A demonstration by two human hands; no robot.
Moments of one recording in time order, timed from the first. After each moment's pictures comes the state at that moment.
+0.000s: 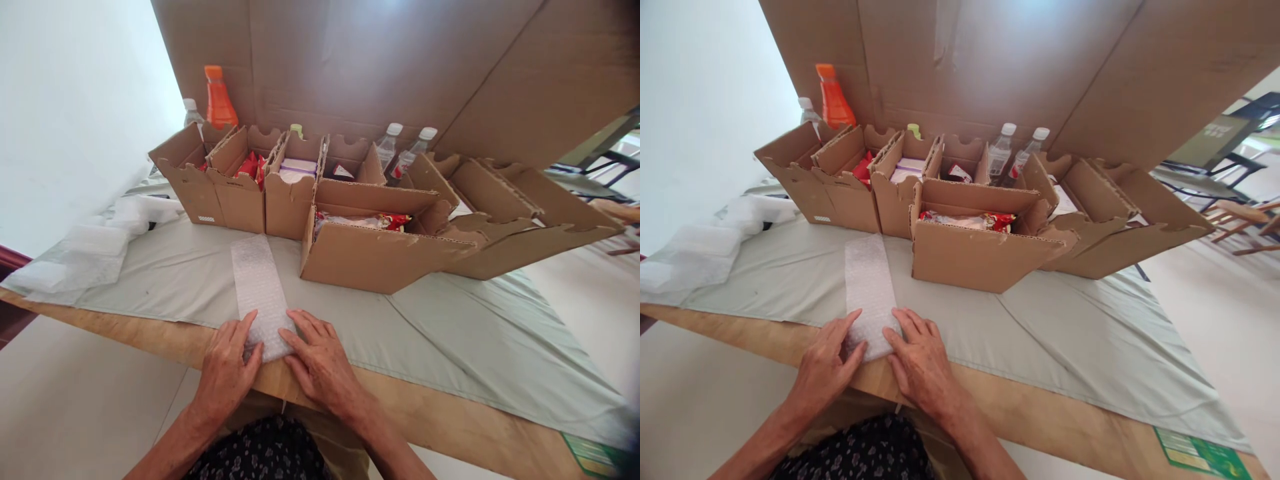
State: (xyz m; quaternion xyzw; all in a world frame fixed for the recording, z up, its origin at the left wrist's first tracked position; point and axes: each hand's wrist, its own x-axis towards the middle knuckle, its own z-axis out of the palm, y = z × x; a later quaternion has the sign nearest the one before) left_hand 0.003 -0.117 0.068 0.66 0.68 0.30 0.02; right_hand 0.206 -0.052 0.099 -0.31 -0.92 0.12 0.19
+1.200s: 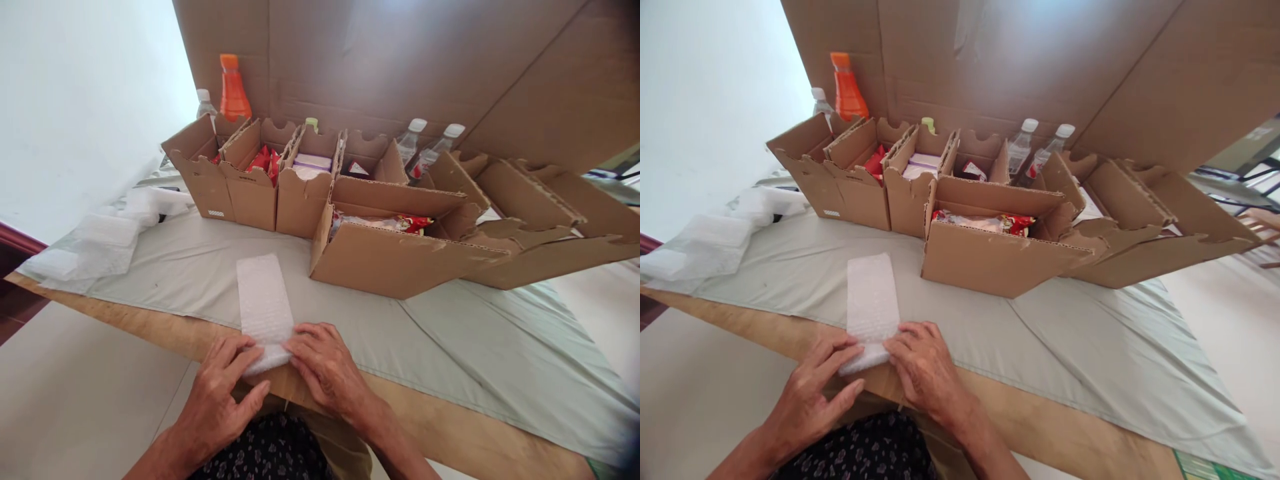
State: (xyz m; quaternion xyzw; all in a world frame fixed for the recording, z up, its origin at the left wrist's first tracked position) left_hand -0.007 -0.149 0.084 0.71 0.61 0.36 0.06; right_hand 0.202 -0.046 0.103 -0.25 -0.91 0.23 0.22
